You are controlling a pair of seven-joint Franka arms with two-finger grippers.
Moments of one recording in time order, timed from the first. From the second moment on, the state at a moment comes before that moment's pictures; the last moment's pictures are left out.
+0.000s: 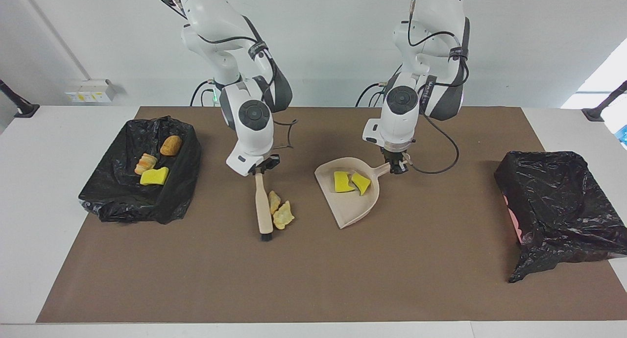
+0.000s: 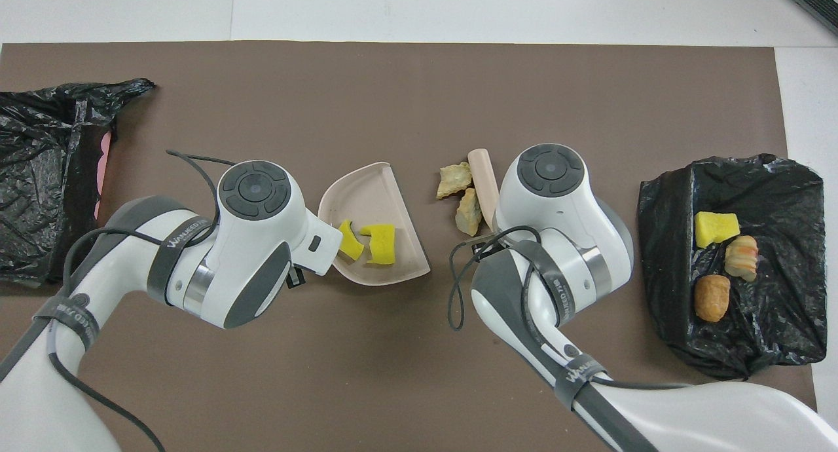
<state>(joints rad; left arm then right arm) -0.44 0.17 -0.04 -2.00 0.11 2.00 0.73 0.15 0.29 0.32 -1.88 -0.04 1.96 0.26</state>
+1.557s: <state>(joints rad) -0.28 0.21 -0.03 -1.91 0.07 2.03 1.08 0.23 0.06 0.50 -1.95 0.15 1.88 0.60</state>
